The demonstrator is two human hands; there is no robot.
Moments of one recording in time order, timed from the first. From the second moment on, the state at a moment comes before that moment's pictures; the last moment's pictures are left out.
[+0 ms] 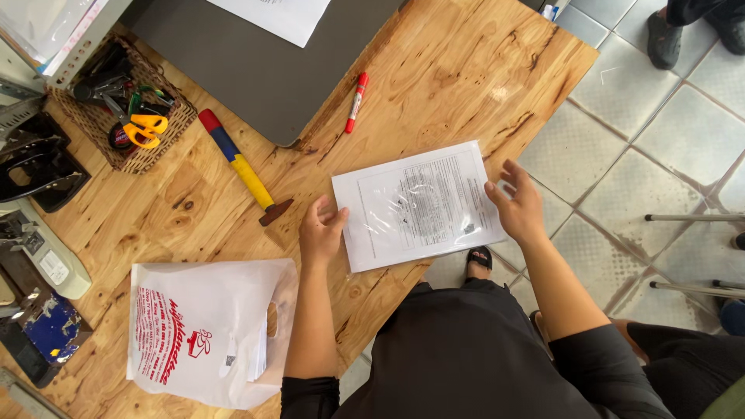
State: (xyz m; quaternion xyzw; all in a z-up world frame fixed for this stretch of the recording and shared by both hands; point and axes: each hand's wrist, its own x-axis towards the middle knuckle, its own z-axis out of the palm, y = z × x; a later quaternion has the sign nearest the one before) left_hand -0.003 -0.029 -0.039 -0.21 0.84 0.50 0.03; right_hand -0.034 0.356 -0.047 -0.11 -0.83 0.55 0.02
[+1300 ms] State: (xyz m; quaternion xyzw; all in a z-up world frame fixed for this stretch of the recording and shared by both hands) left_hand -0.013 -0.010 -0.047 -0.16 0.92 0.36 -0.06; right_hand -0.011 0.348 -0.059 -0.22 -0.85 0.48 0.01
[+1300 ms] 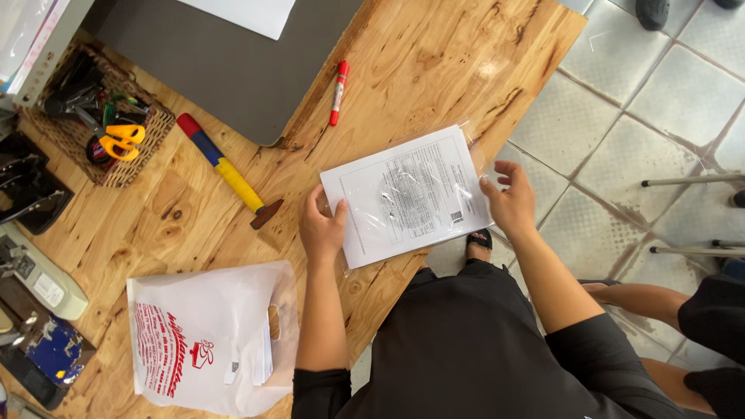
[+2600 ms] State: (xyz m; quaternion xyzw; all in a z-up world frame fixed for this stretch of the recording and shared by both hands) left_hand 0.022 -0.018 -0.019 0.02 0.64 0.75 -0.15; right_hand -0.041 0.334 -0.044 0.06 -0.75 0.65 -0.09
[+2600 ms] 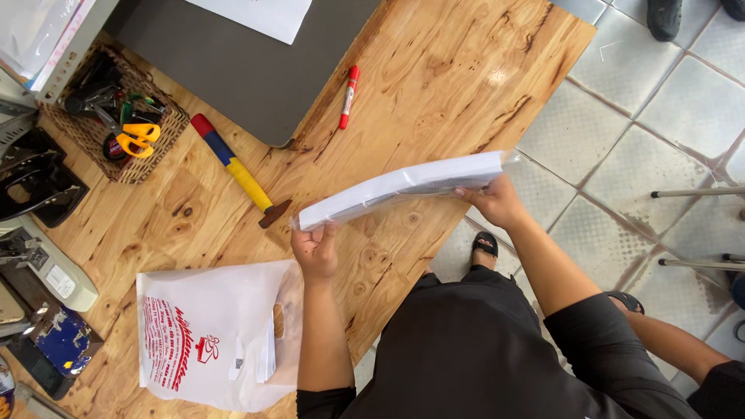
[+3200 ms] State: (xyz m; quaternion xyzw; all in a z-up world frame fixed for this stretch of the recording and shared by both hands) left_hand 0.008 -0.017 -0.015 0.05 0.64 0.75 -0.16; right_hand -0.016 0.302 -0.009 0.07 -0.71 0.69 0.09
